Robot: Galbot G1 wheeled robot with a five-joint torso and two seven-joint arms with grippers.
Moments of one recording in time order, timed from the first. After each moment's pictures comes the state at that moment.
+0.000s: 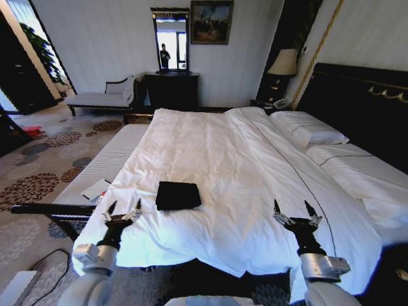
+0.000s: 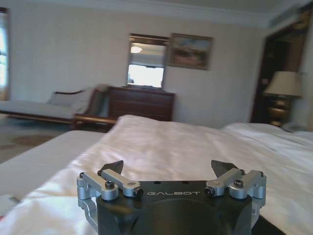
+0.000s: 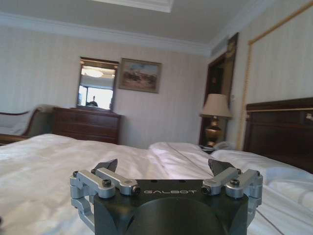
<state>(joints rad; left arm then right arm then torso) 1.81 -1.35 -0.66 -2.36 -0.35 0.08 0.01 -1.88 1.29 0.76 2.32 0.24 0.13 0.14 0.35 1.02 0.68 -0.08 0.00</state>
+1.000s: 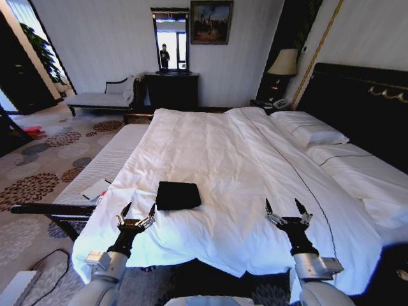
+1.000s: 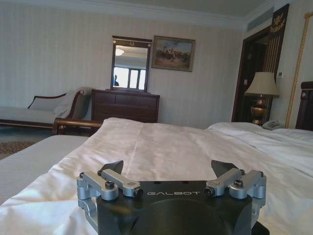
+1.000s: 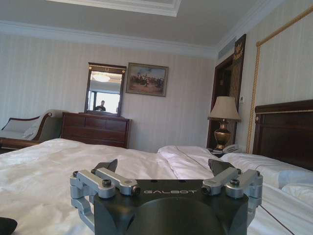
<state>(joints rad) 1.82 -1.35 -0.65 -2.36 -0.33 0.06 0.04 -1.87 1.29 0.74 2.32 0.24 0.14 0.12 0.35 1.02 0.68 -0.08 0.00</state>
